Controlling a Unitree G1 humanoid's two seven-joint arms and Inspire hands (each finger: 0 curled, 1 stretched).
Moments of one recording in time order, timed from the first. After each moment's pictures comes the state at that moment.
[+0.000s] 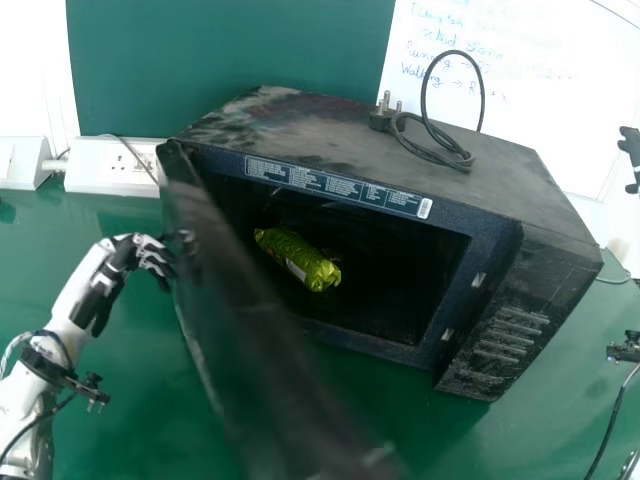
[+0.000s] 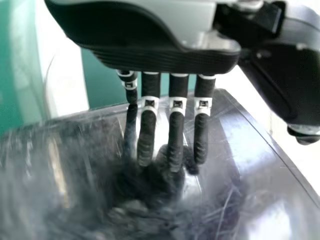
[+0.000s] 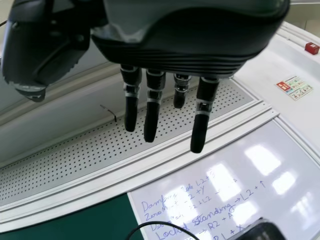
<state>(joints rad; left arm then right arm) -0.29 0.32 0.24 0.17 -0.15 -0.46 -0.49 -0.29 -0.72 -0.69 -0.58 -0.29 0.32 0.26</state>
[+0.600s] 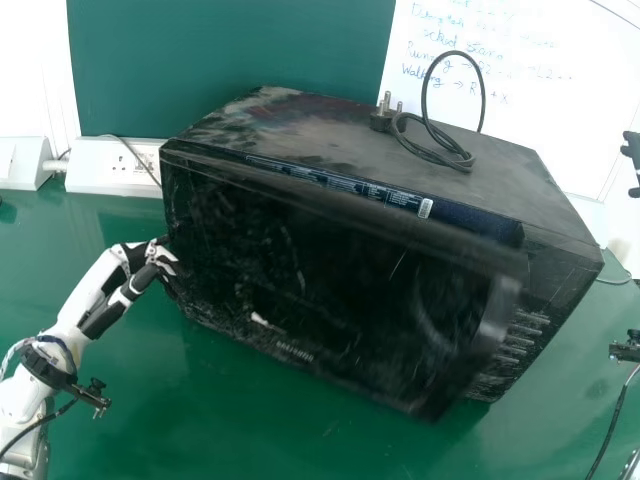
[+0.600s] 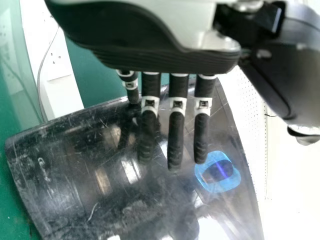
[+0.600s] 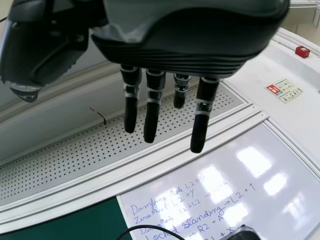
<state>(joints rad) -0.28 0.38 0.18 0.20 -0.11 -0.55 -0.47 -0.29 -0.73 -0.69 -0.58 -0.29 0.34 0.25</state>
